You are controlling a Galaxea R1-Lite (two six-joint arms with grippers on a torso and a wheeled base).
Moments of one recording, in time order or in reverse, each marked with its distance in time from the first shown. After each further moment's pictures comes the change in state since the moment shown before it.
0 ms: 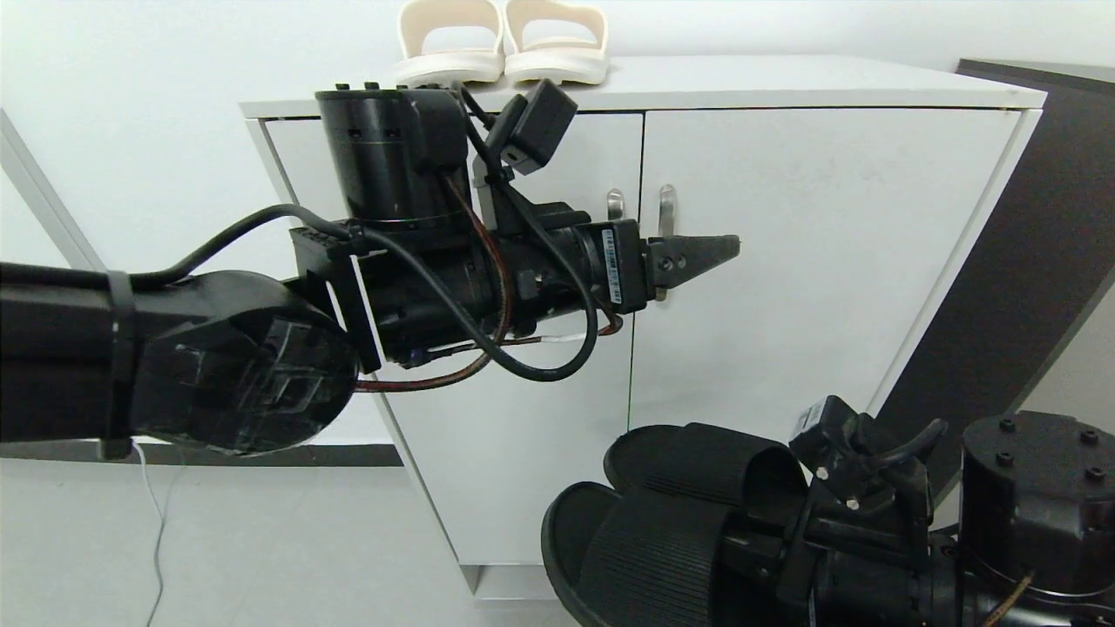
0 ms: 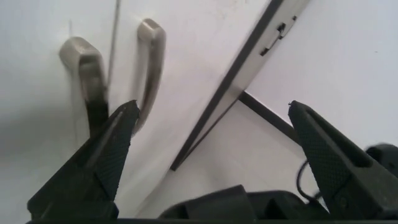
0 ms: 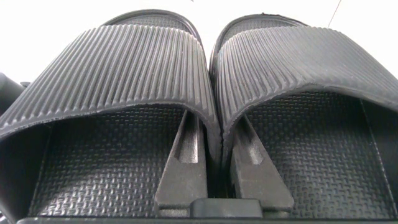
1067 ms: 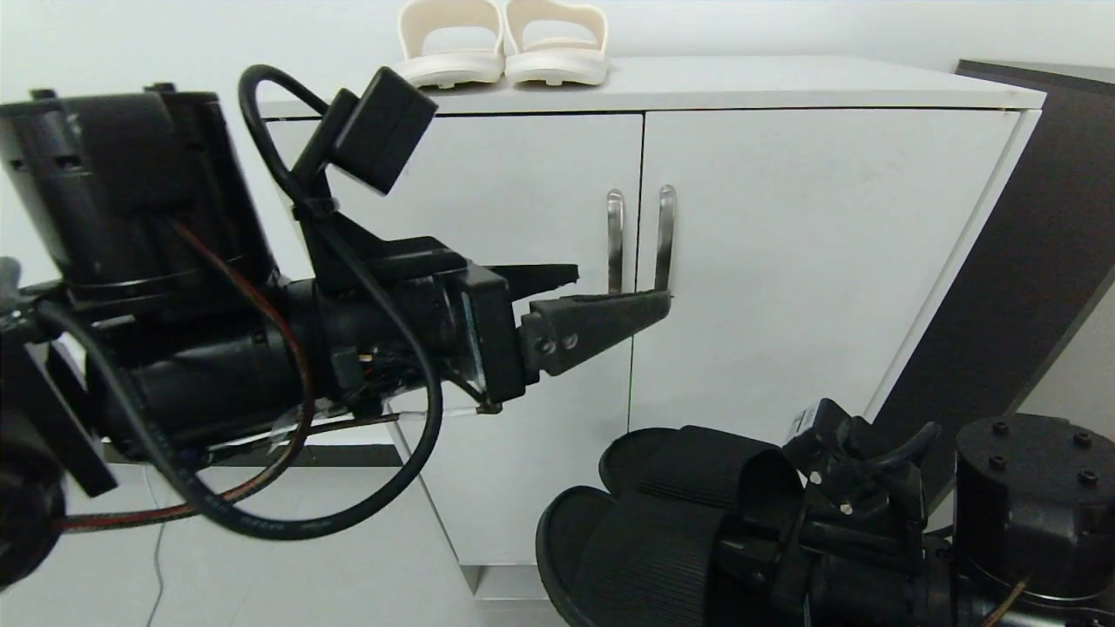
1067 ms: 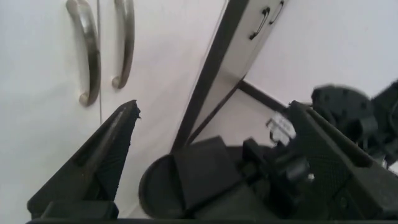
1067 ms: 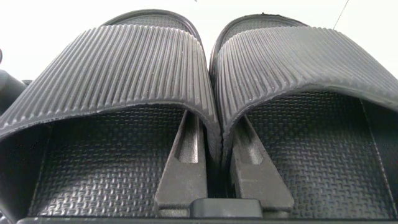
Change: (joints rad) left arm 0.002 -0.291 0.309 -0.013 -0.021 0.079; right arm 0.012 0.004 -0.004 0.002 -0.004 -0.001
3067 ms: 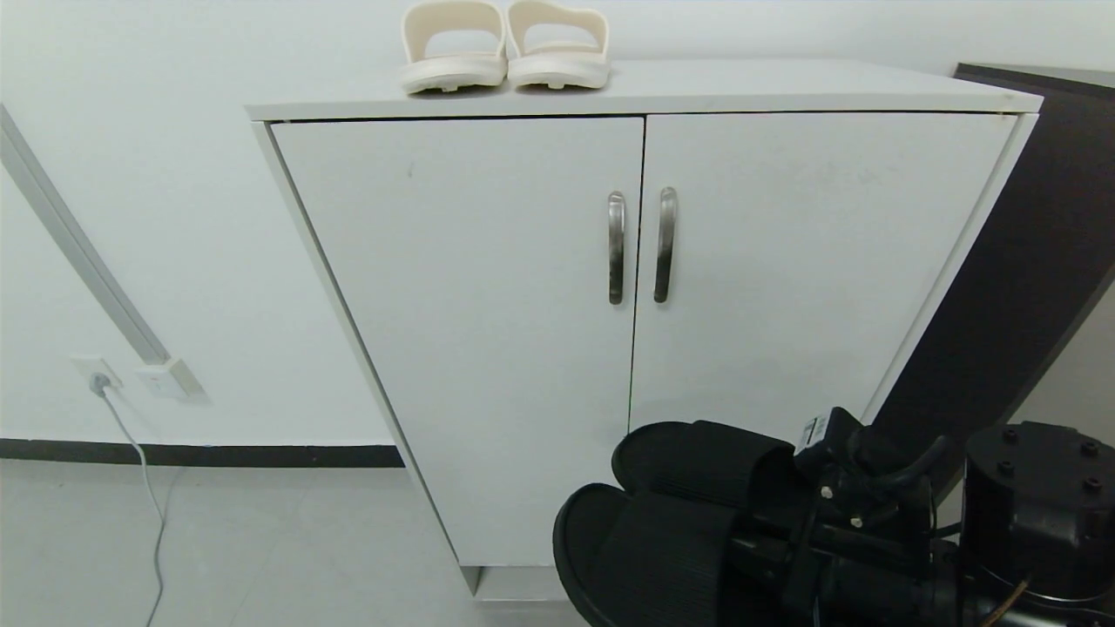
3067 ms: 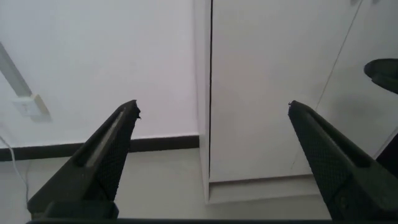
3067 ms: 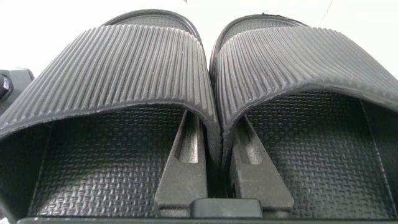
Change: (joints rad) left arm 0.700 -1.372 0.803 0.534 0.293 0.201; right arm -0.036 0.014 0.053 -0.078 0.011 -0.075
